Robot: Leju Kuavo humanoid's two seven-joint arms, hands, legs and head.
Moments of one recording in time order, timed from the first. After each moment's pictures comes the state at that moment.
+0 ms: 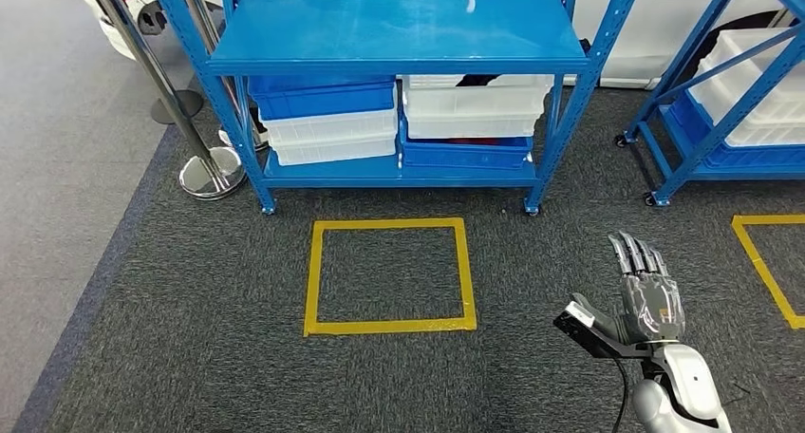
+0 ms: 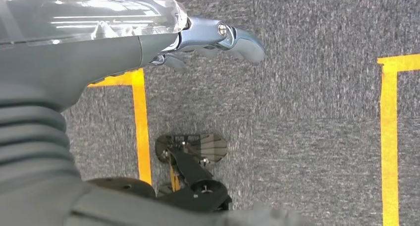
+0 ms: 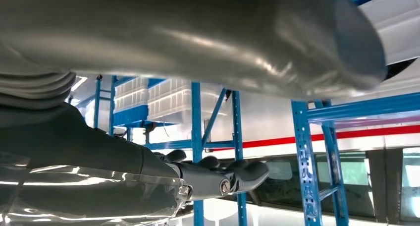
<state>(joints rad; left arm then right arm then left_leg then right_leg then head) -0.11 -0.02 -1.25 -0.14 1.47 0.21 -0.55 -0.16 -0.21 0.00 -1.18 1.05 -0.58 -0.28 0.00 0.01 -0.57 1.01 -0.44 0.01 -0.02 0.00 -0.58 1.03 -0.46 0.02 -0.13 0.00</state>
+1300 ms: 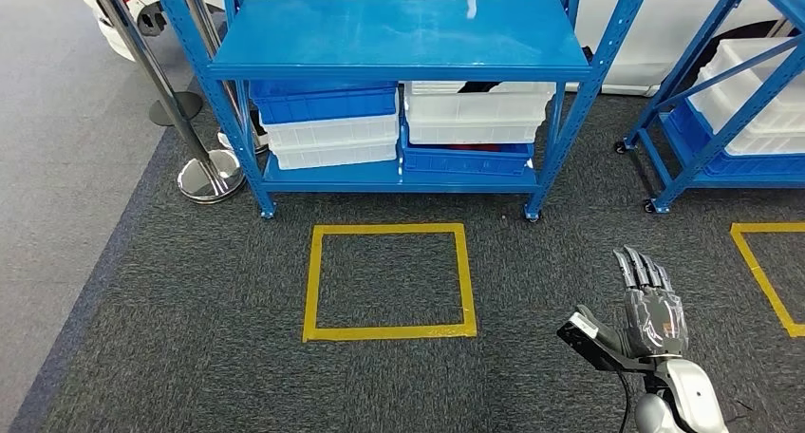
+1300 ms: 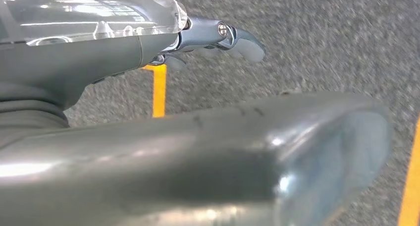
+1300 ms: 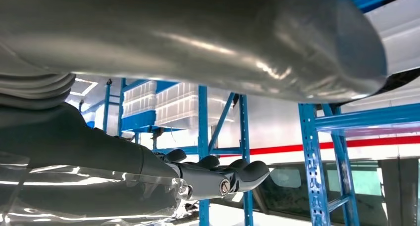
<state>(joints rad) -0.09 -0.02 -1.18 -0.14 1.53 0.16 -0.45 -0.11 -0.20 -0.03 -1.18 1.04 -0.58 -0.27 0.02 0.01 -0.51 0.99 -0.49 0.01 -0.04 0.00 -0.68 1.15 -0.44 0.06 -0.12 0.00</state>
